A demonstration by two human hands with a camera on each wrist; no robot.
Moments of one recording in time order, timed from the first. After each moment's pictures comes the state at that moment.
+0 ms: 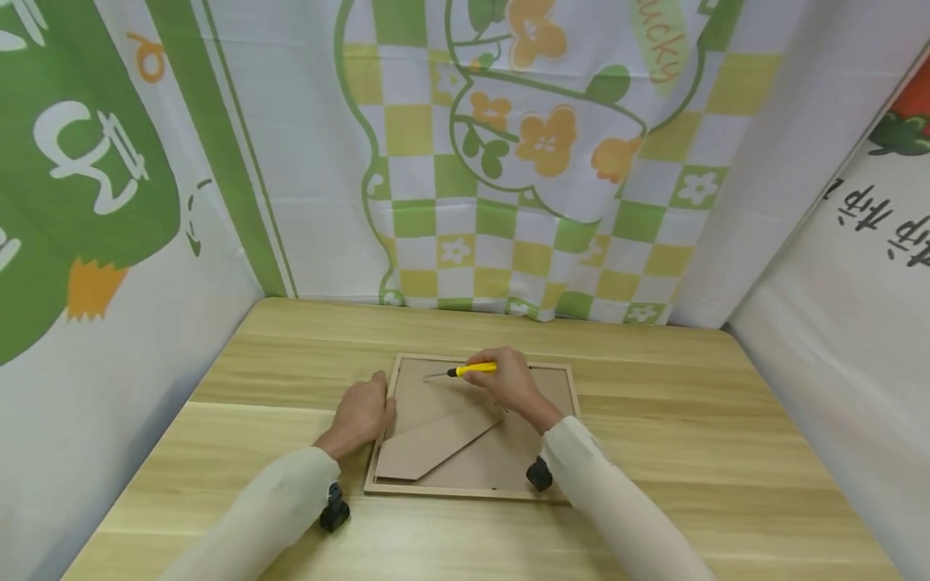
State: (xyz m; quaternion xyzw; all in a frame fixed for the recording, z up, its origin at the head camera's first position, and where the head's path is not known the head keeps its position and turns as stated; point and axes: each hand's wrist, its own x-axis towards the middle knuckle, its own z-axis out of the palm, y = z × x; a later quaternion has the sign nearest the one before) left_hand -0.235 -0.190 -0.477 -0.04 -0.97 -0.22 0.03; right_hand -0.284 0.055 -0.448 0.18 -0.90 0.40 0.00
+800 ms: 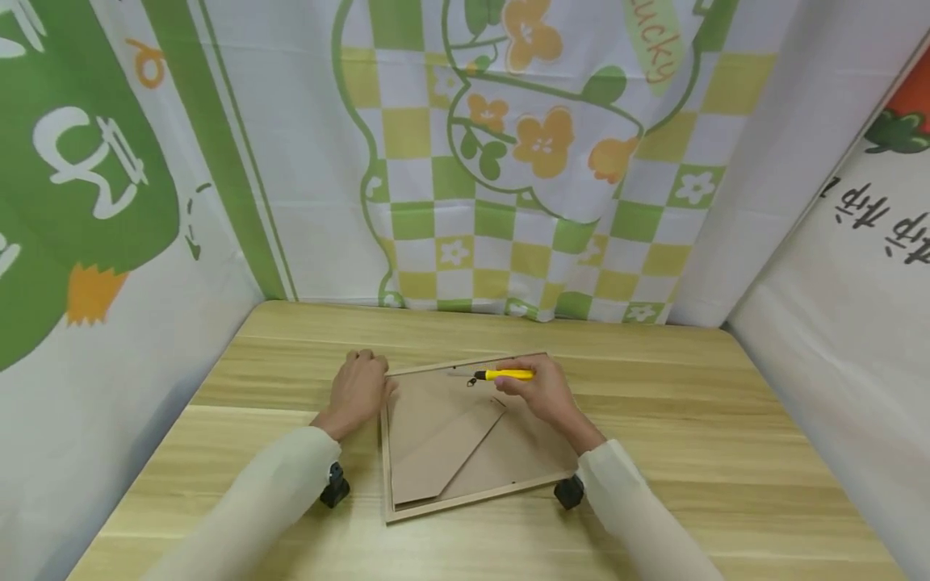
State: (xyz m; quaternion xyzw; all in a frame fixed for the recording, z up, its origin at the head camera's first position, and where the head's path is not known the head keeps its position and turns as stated) left_hand -0.252 -0.197 -0.453 -0.10 -0.98 -0.15 0.09; right_hand -0.267 0.101 -0.447 0.14 -0.84 0.53 -0.02
